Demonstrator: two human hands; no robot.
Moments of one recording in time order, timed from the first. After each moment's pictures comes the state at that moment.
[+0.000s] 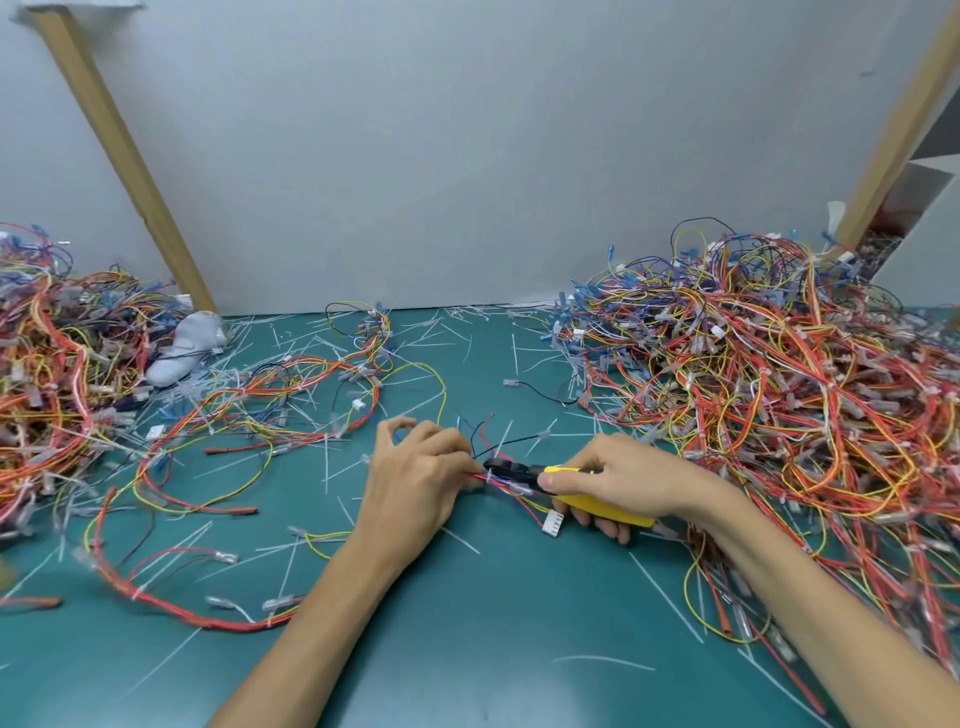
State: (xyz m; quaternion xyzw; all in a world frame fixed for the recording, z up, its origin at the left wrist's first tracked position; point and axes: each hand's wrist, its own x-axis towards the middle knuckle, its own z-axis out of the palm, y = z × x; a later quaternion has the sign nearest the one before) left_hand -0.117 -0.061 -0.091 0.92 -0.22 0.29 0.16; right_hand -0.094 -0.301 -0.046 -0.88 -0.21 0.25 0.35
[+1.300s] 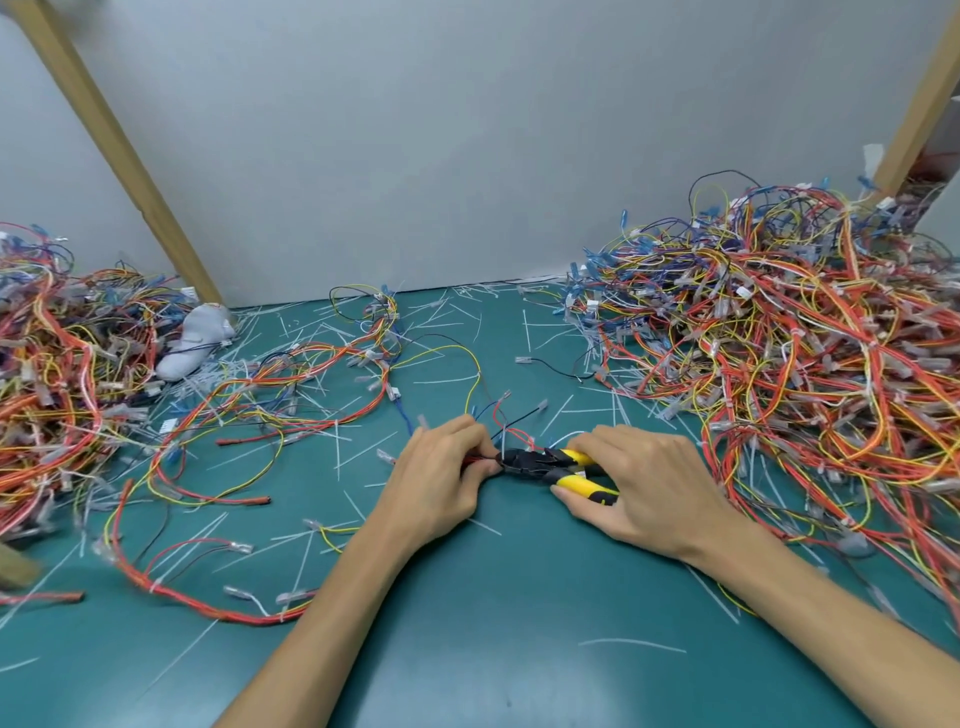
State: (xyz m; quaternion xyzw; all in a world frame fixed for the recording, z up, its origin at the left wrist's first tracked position) left_hand -0.115 -0.065 -0.097 0.94 -0.18 0.12 0.26; right_hand -0.119 -0.300 -0.094 -0.92 -0.31 -0.22 0.12
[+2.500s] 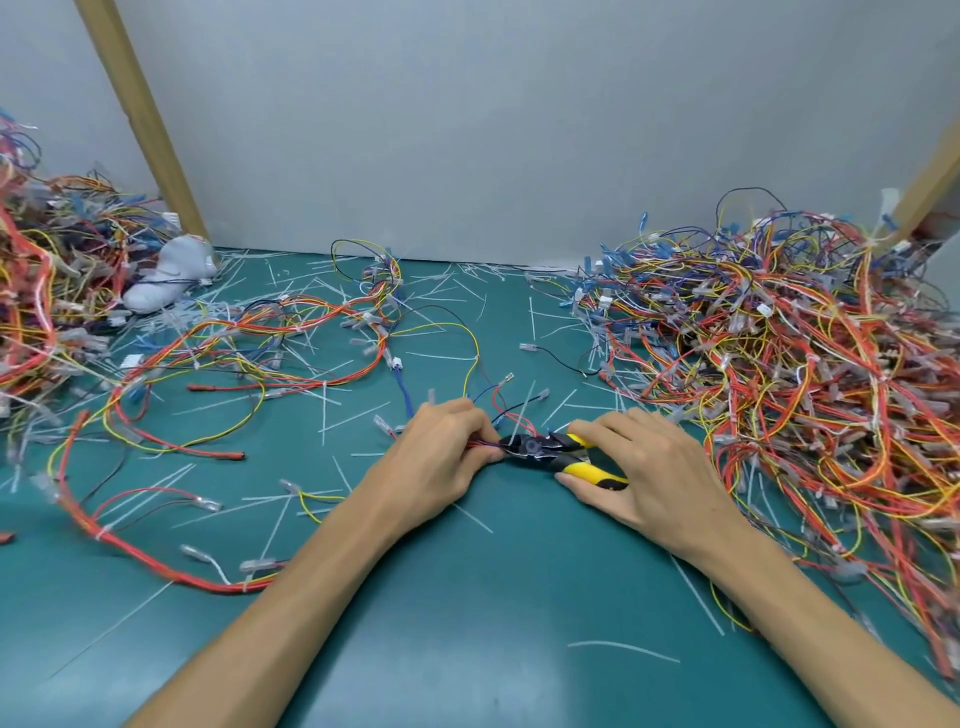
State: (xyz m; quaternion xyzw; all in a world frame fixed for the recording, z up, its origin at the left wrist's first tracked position) left_hand -0.111 -0.058 -0.104 0.93 -0.20 0.12 0.30; right_hand -0.107 -0.303 -0.099 -0.91 -0.33 -0.25 0.08
